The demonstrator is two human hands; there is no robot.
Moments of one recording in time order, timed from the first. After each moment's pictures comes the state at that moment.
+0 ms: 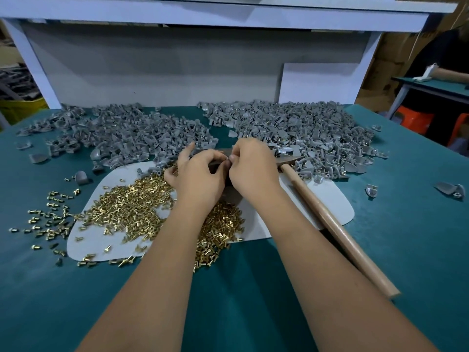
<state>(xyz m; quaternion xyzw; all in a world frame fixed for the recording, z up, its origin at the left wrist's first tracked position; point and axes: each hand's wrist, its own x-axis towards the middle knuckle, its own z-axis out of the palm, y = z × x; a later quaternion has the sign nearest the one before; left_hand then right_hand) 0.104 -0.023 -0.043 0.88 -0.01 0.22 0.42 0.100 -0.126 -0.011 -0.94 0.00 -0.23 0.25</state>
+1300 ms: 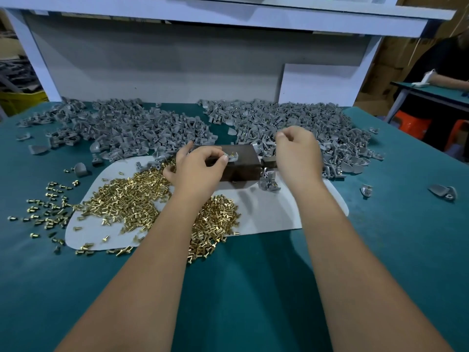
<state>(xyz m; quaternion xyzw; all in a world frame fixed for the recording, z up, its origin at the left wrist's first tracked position) 0.100 -0.019 -0.037 0.89 0.00 0.14 0.44 0.079 -0.179 0.006 -0.86 0.12 -0.26 0.43</state>
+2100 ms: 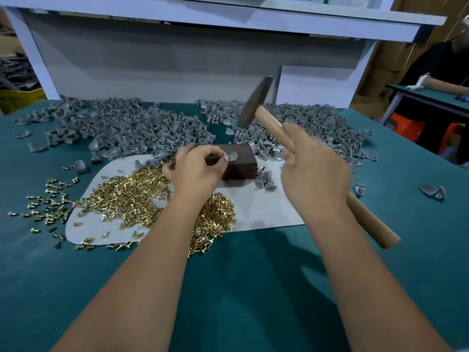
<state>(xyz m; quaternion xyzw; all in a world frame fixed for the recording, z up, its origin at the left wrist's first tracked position) 0.105 -0.025 -0.041 0.89 0.01 0.17 0.43 0.023 -0.185 0.014 -0.94 0.08 -0.32 0.09</state>
